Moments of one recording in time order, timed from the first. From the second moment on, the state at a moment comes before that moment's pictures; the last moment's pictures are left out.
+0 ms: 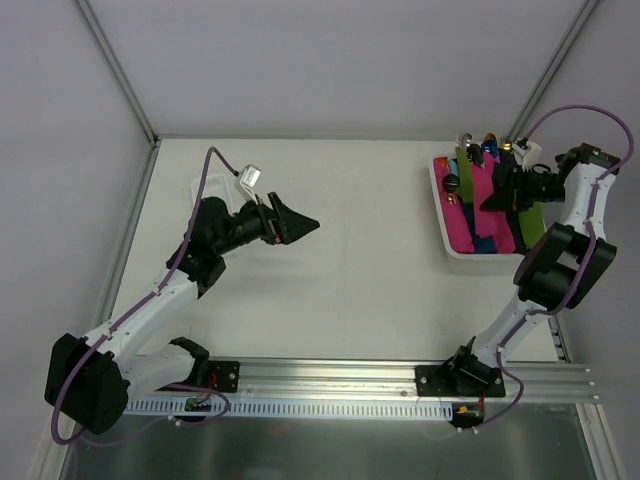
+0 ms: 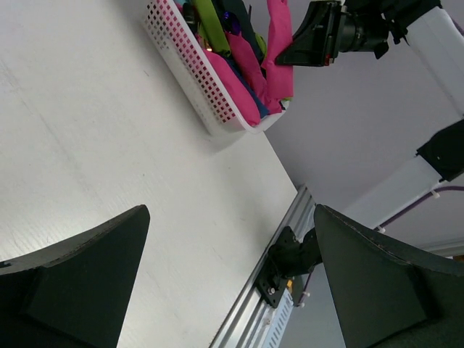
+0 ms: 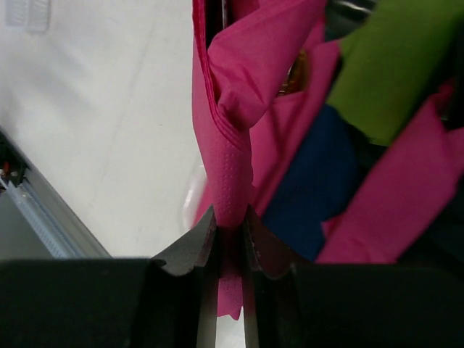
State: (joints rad) left arm -0.46 1.05 0.70 0.27 0.52 -0.80; right arm -0.47 1.88 1.79 -1.38 -0.92 -0.77
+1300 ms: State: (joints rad) left arm -0.46 1.11 0.64 0.35 0.52 -0.81; right arm -0.52 2.03 1.80 -1.42 -1.03 -0.94
